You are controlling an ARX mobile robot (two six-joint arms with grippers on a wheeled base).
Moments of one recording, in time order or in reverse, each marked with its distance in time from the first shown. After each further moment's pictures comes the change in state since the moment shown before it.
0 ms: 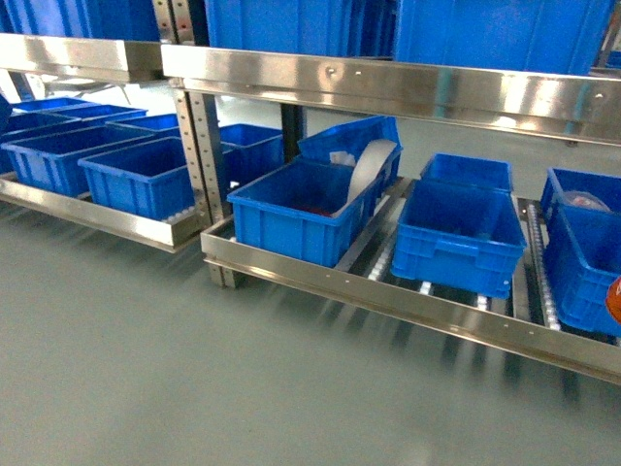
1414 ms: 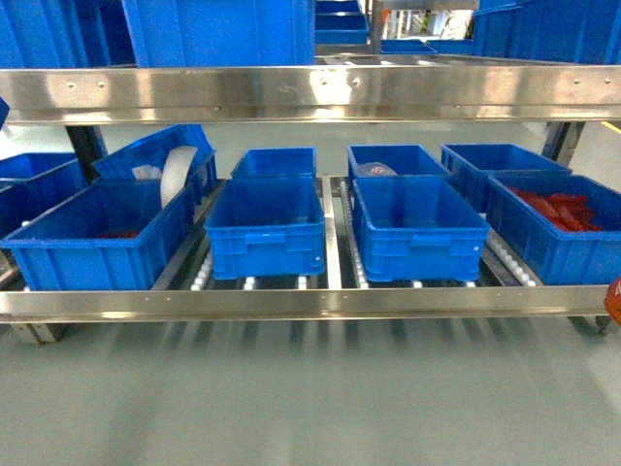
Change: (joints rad) left arm 0.000 0.000 0.000 0.000 0.000 0.000; right arm 0.000 0.000 0.000 0.000 0.000 0.000
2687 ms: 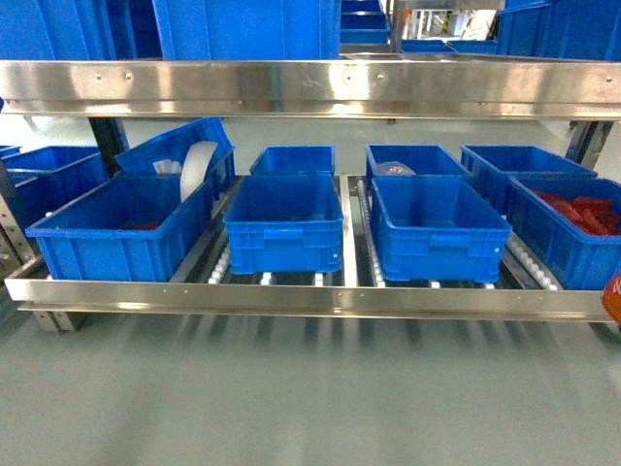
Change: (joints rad) left arm 0.003 -0.003 0.000 0.005 0.000 0.000; right arm 0.000 -0.001 0.000 0.003 -0.001 0.000
